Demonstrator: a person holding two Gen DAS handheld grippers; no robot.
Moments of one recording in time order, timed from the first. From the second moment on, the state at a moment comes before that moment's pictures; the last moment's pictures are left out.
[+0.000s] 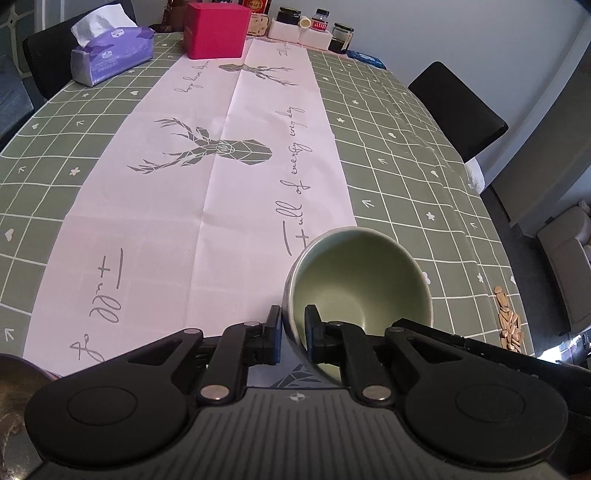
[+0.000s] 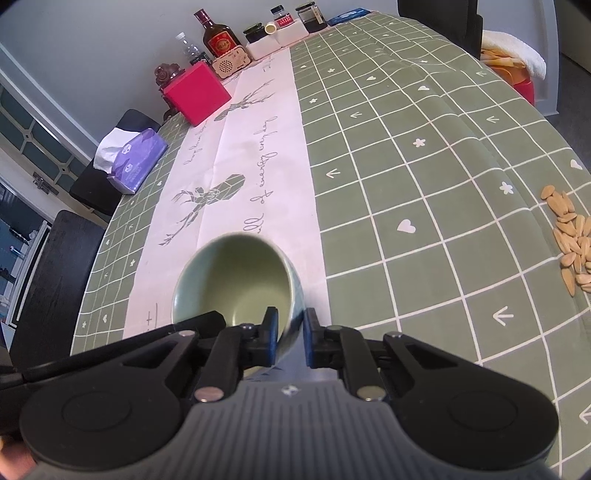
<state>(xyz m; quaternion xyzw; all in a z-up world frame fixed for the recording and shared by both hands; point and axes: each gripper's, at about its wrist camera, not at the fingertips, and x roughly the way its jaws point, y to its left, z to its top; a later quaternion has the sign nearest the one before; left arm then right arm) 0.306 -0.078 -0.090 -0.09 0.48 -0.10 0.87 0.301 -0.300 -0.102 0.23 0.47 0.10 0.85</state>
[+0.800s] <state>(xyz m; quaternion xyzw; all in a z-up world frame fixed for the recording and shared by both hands) 0.219 -0.002 0.024 -0.08 0.41 -0.05 0.91 0.231 -0.237 -0.012 0.22 0.41 0.21 0.86</state>
